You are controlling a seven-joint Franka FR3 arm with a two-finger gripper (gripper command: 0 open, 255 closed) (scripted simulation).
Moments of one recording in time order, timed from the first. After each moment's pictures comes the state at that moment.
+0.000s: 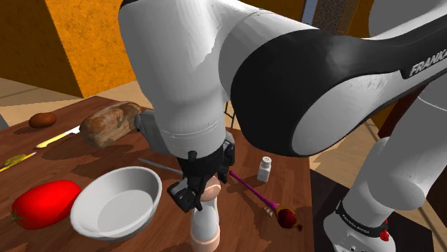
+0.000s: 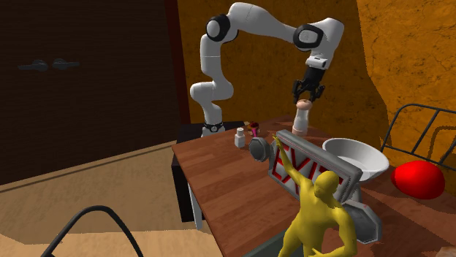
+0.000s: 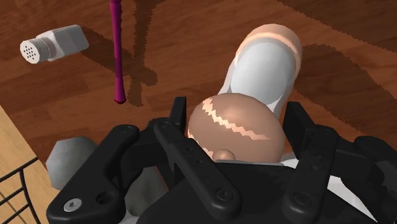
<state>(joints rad) 0.06 -0.07 0.94 -1.89 -0.09 1.69 0.99</state>
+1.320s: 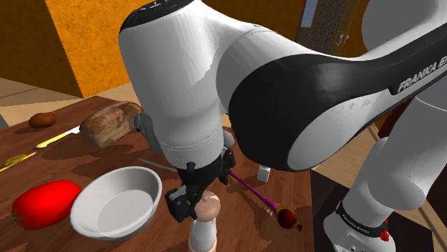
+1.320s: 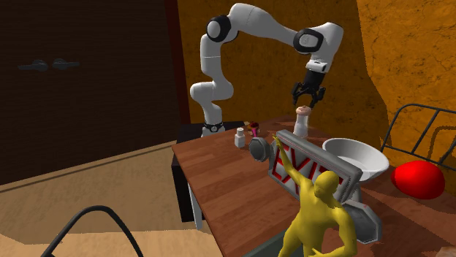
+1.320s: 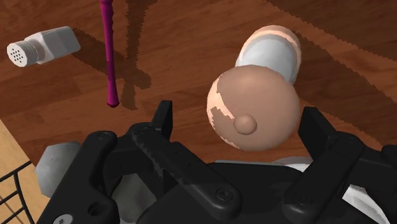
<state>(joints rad) 0.06 -0.05 0.95 -1.91 -0.11 1.72 1.02</state>
